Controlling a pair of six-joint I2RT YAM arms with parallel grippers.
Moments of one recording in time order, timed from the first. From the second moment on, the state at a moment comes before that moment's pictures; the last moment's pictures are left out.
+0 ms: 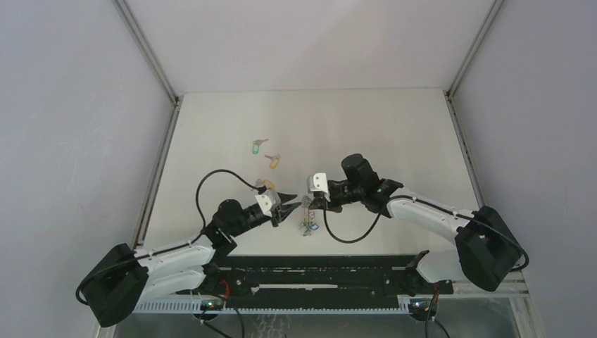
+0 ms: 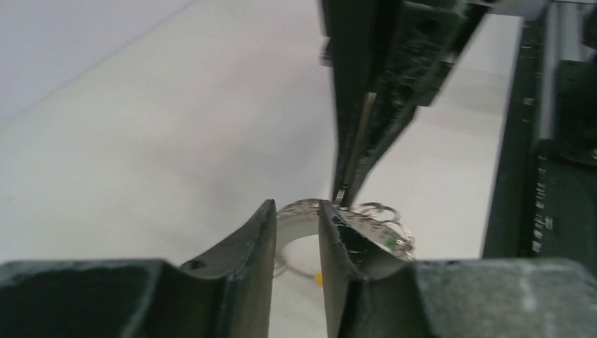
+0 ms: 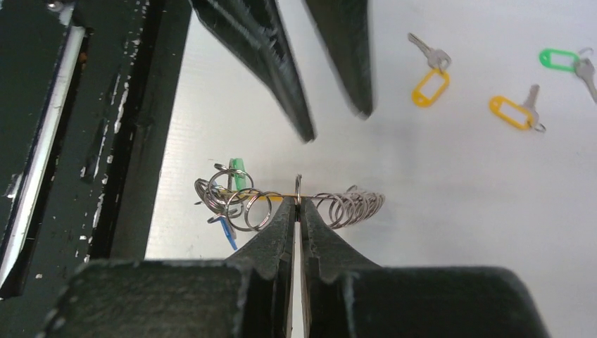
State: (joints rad) left arm -0.78 1.01 0.16 0.86 0.34 0.09; right arm 0.72 1.34 0.76 -0.08 -0.77 -0.63
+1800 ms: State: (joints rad) left arm -0.41 1.62 0.77 0.01 0.07 -0.45; right arm 0.65 1.04 0.49 0.20 -0.63 -0.43
